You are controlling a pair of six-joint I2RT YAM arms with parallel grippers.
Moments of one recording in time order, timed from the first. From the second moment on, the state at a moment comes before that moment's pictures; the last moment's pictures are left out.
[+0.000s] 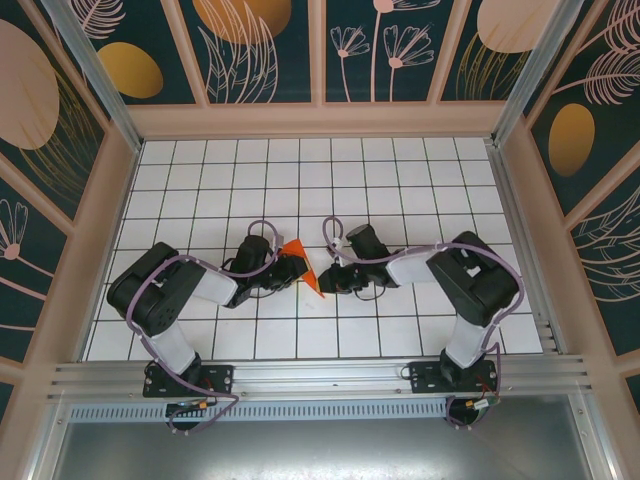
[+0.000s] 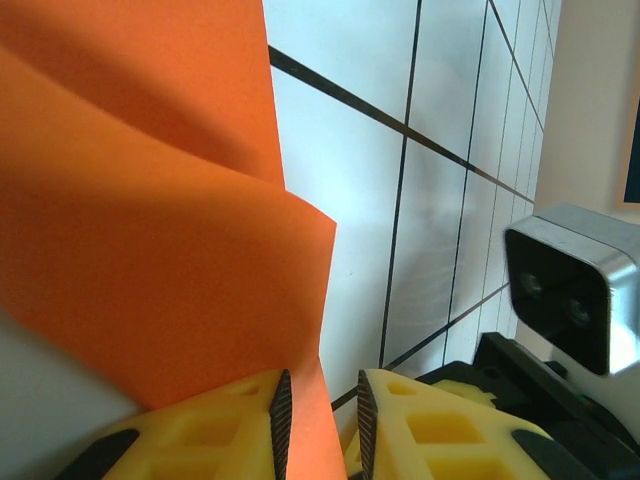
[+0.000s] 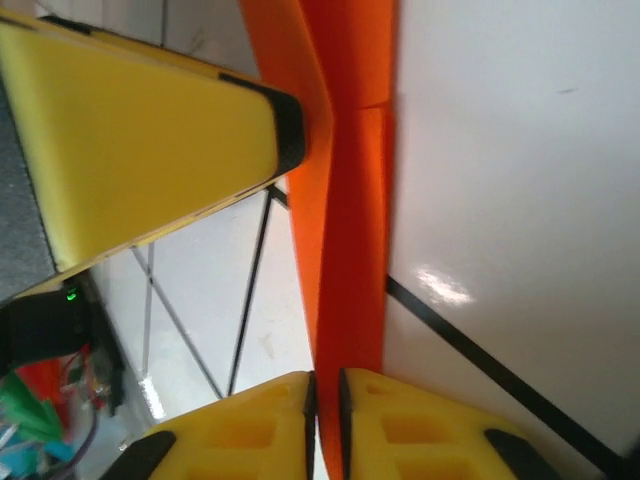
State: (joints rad) left arm -0.58 1.73 0.47 0.64 0.47 -1.12; right arm 0.69 1.74 0.70 0.12 -0.66 0.59
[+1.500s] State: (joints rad) left arm -0.58 1.72 0.57 0.36 0.42 -1.12; right arm 0.79 1.76 0.80 -0.02 -0.47 0.50
